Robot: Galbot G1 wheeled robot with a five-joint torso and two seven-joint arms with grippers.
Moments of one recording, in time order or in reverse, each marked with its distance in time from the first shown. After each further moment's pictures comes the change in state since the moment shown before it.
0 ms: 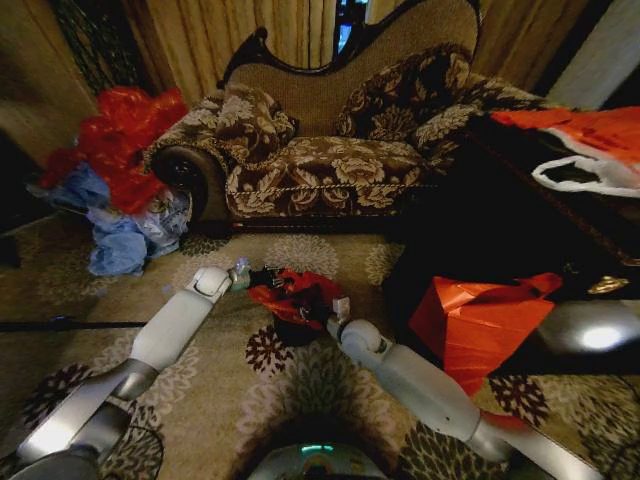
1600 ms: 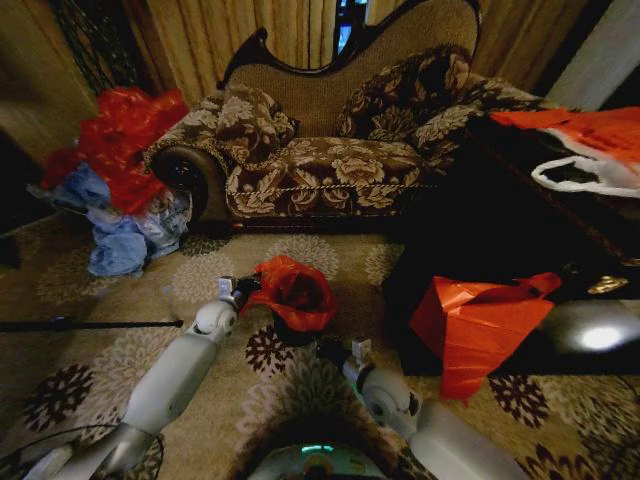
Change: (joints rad) left arm 0.340 -0.069 -0.227 -0.266 -0.371 0.176 -0.867; right arm -0.344 -0.121 0.112 0.270 -0.118 0.044 0.016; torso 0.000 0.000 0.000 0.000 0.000
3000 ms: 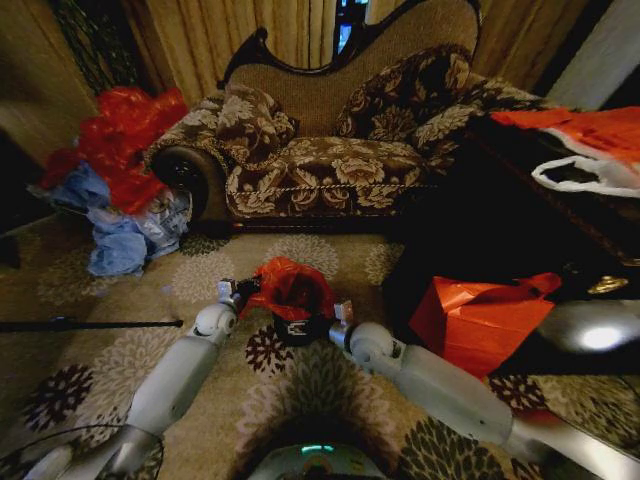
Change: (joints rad) left arm -0.002 -0.020 -0.004 0.033 0.021 -0.009 0.076; right arm 0.439 -0.003 -0.221 -0.150 0.289 -0.115 -0.055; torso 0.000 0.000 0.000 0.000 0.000
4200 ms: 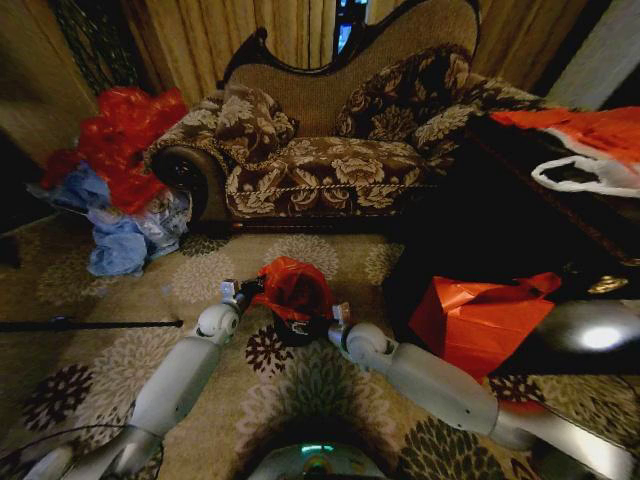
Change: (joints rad) left arm -0.001 -0.021 0.003 -0.002 0.019 -0.006 0.021; right arm 0.011 0.022 -0.060 -0.067 -0.005 0.062 0.002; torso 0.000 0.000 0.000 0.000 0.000
